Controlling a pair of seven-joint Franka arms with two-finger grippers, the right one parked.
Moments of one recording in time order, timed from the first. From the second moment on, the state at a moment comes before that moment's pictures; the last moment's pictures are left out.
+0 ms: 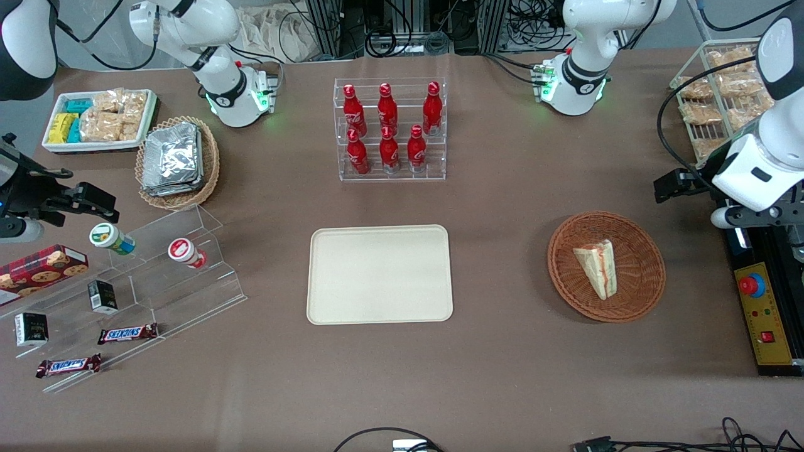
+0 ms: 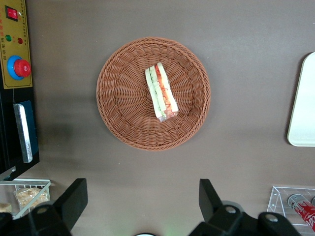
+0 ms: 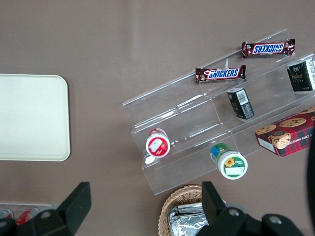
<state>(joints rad) 0.05 0.06 -0.13 -1.59 0.03 1.54 -0.11</state>
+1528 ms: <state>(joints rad) 0.05 0.20 -0.04 -1.62 0.03 1.64 -0.09</state>
